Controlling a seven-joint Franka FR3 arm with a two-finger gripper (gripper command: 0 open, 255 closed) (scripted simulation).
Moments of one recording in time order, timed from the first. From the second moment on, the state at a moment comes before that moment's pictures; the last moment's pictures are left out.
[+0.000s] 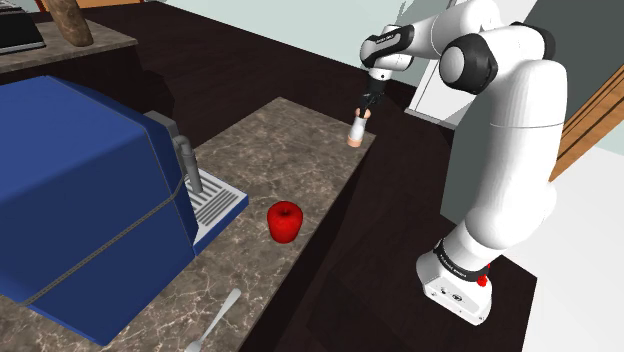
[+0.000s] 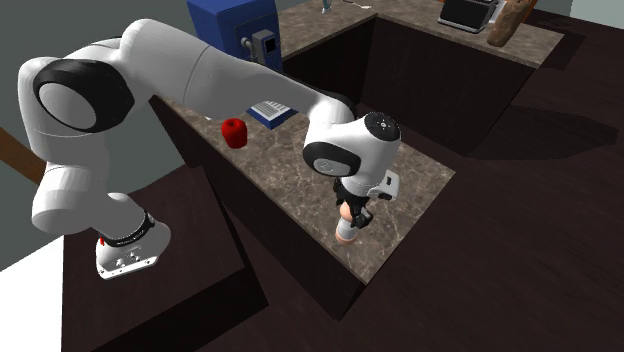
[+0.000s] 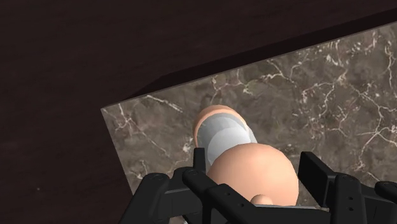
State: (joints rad) arm -0.22 0.50 -0.39 -1.64 0.26 2.02 -0.64
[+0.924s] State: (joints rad) arm -0.22 0.47 -0.40 -1.61 0.24 1.96 -0.63
